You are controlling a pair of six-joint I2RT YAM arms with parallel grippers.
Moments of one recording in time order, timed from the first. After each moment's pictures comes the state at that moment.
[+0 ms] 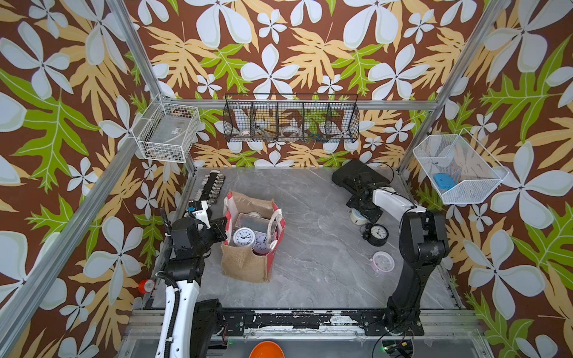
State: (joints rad) left arm 0.17 0.71 0.64 -0.35 0.43 -0.38; right arm 0.14 1.95 1.46 -0.80 0.25 0.84
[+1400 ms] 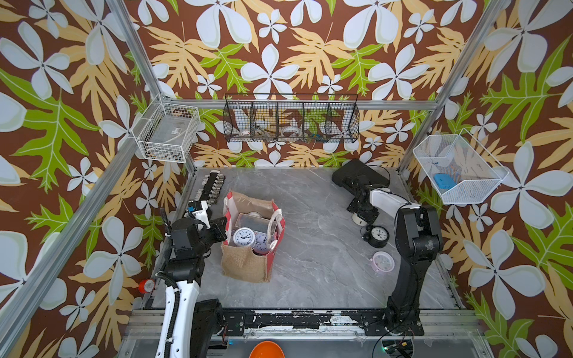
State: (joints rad) left arm 0.17 0.71 0.64 -0.35 0.42 -0.38; right arm 0.13 2.01 1.46 -0.79 0.25 0.83
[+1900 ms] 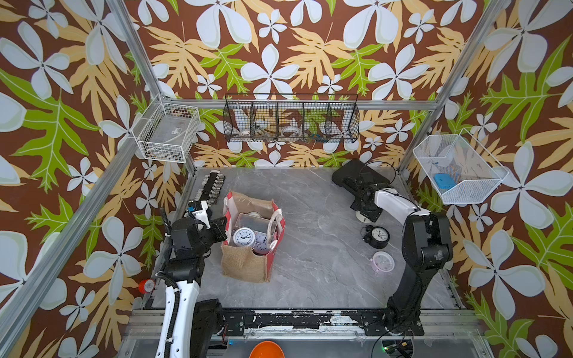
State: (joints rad) left arm 0.17 0.71 0.64 -0.35 0.42 -0.38; right arm 0.15 1.87 1.43 -0.80 0.31 0.79
